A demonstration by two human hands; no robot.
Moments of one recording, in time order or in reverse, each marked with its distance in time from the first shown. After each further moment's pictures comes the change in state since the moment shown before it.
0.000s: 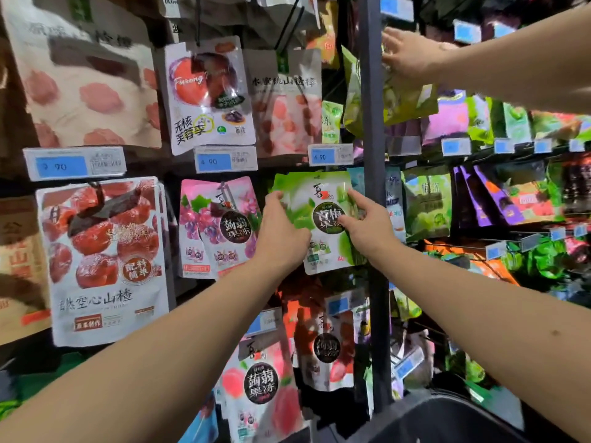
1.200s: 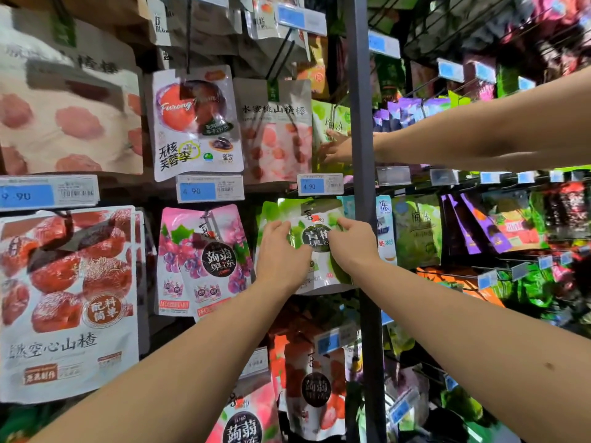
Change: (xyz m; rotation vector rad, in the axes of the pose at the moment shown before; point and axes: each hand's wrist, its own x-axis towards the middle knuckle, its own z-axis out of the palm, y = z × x) left_hand 0.037 0.001 0.030 0.054 0.026 0.087; right_hand 0.034 -0.015 0.008 -0.076 0.106 0.155
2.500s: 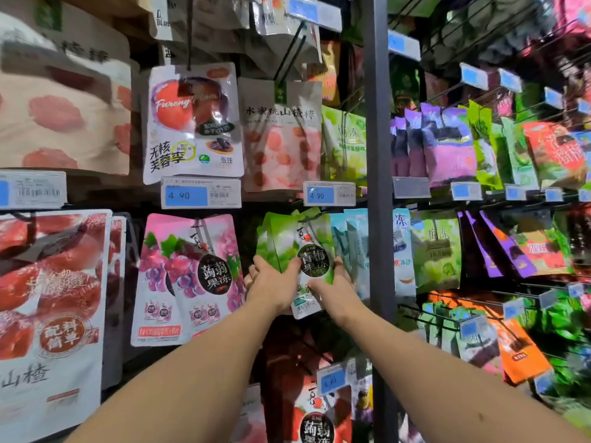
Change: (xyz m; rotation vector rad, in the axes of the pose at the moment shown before) left_hand 0.057 -0.078 0.051 0.031 -0.023 -0.398; right_hand 0.023 0.077 0.064 -0.060 -0.319 0.129
